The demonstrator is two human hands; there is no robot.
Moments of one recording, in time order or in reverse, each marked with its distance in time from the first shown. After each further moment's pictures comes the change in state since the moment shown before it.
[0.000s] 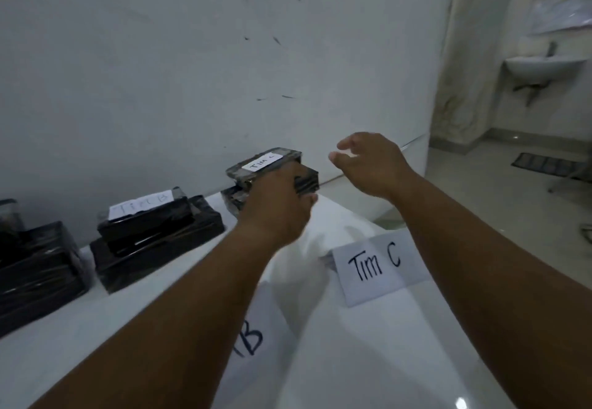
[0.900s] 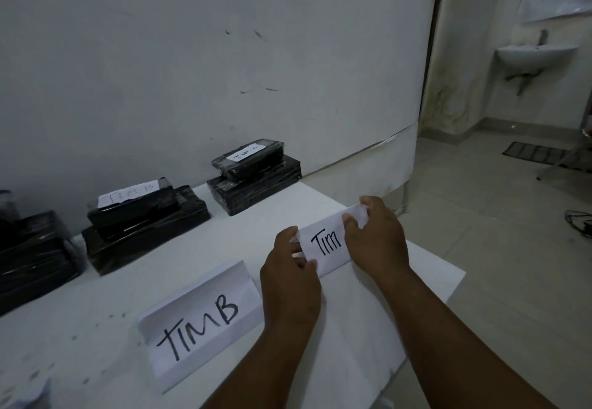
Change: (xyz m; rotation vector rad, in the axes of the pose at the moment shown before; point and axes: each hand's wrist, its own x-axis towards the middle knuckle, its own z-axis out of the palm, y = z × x) left_hand -0.115 0.018 0.102 -0.427 0.169 -0.358; right_hand -0.108 0.079 0.050 0.178 0.178 0.277
